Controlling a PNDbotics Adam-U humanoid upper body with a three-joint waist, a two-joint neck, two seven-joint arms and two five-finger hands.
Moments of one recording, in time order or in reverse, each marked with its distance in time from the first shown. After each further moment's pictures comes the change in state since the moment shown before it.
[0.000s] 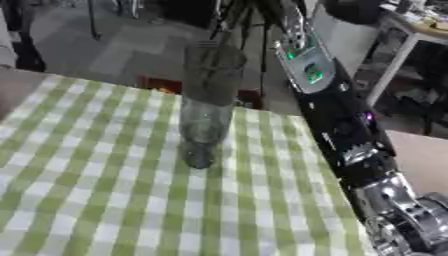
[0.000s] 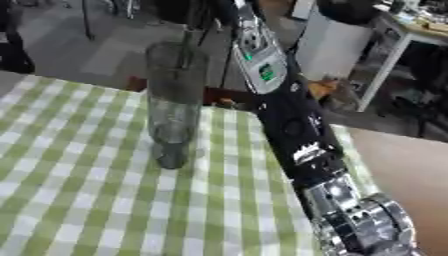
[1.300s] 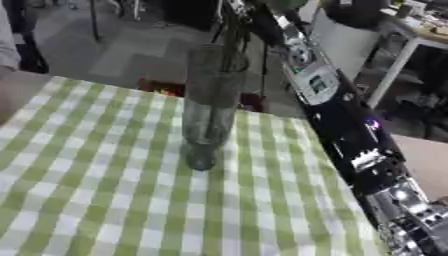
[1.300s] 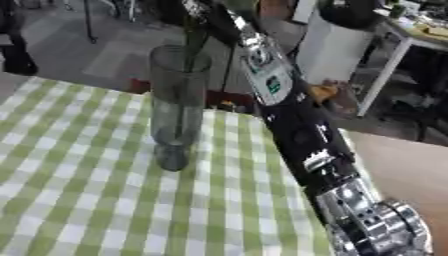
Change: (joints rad) left arm 0.002 -0.001 0.005 0.000 0.004 0.005 0.000; right arm 0.040 -0.042 0.048 0.027 0.006 0.004 0.106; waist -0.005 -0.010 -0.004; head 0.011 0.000
